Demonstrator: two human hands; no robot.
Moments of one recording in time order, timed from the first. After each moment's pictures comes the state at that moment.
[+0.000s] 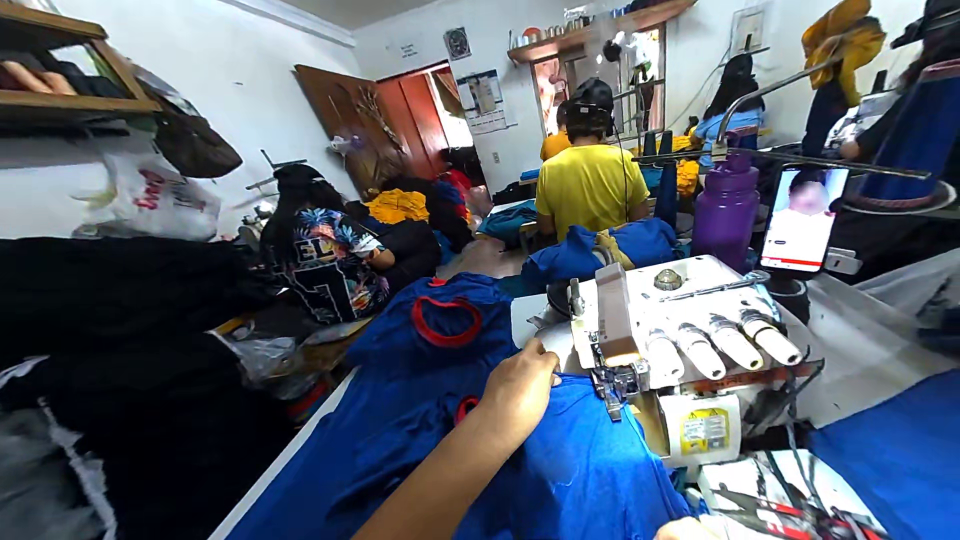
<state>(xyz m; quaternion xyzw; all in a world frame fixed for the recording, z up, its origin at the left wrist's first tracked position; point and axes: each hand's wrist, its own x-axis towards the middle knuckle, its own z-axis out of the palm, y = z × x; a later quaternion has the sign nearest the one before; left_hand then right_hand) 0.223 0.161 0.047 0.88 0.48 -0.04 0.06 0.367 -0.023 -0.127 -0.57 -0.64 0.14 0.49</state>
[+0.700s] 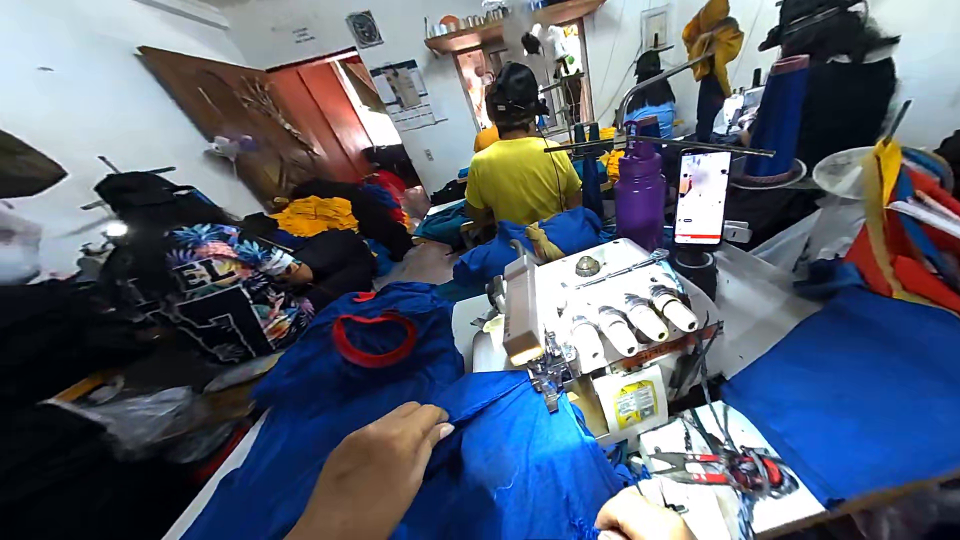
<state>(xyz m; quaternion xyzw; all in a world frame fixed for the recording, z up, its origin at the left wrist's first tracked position) 0.137 0.145 0.012 0.91 0.29 0.25 -0.13 0.362 -0.023 -0.119 -0.54 -0.66 0.14 0.50</state>
